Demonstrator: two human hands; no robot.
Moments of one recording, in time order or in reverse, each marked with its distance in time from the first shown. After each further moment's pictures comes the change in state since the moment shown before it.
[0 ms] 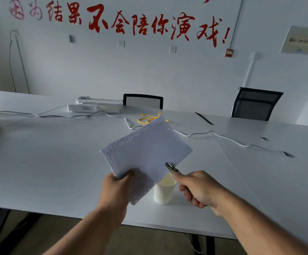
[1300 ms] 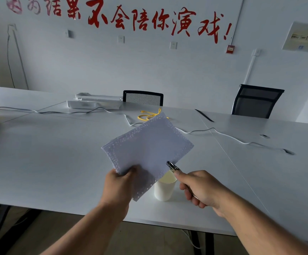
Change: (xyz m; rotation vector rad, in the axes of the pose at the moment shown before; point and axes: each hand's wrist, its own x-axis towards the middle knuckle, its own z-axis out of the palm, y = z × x) left_hand 0.004 -0.006 0.004 -0.026 0.018 0.003; right_hand -0.003 0.006 0.002 0.013 -0.008 0.000
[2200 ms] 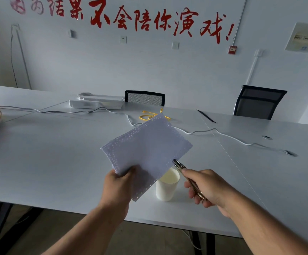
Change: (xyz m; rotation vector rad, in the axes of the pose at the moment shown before) left_hand 0.000 0.001 -0.007 0.001 -0.007 -0.043; right_hand -0.003 -0.003 -0.007 0.032 0.059 0.054
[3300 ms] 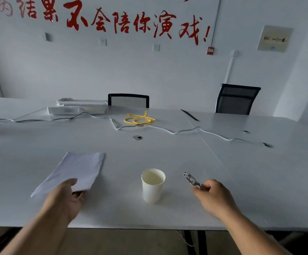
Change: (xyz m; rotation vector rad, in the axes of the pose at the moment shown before) left_hand 0.064 0.006 -0.081 -0.444 0.350 -0.425; right_hand 0.019 0.076 -0.018 -0.285 0.487 -0.006
